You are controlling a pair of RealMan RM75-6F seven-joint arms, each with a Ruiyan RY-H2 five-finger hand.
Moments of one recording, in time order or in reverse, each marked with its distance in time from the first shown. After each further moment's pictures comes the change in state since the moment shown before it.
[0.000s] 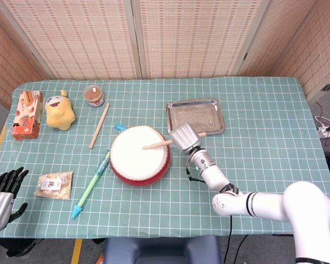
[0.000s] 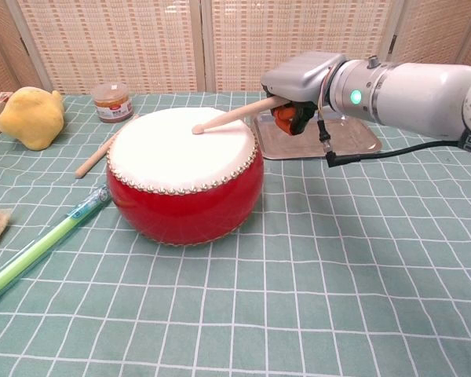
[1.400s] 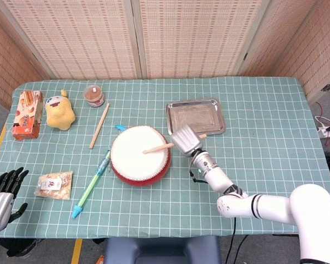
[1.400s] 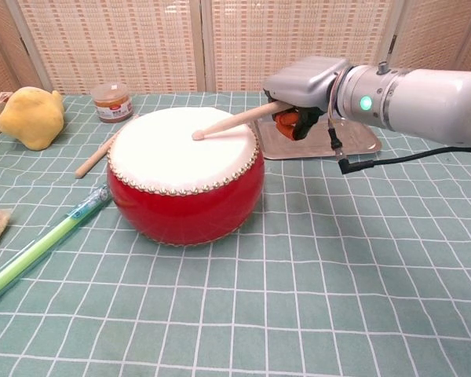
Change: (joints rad) left arm 0.000 -0.002 0.001 0.000 0.003 0.005 0.003; right arm -0.058 0.008 0.021 -0.005 -0.093 -0.031 0.022
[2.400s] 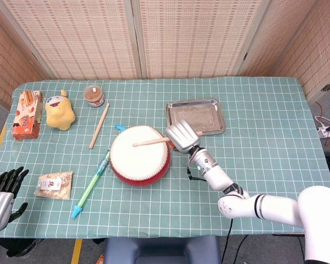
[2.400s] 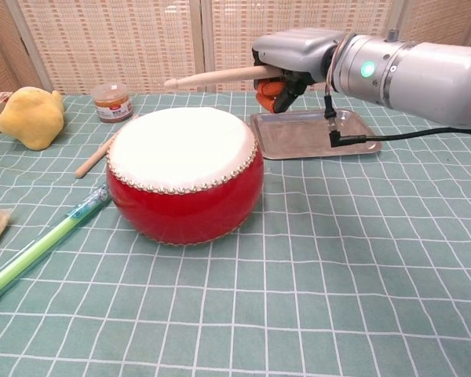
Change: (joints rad) left arm -0.001 0.005 -0.001 -0.014 0.005 0.006 0.015; right arm -0.041 0.021 0.075 -0.026 -0.162 0.022 0.283
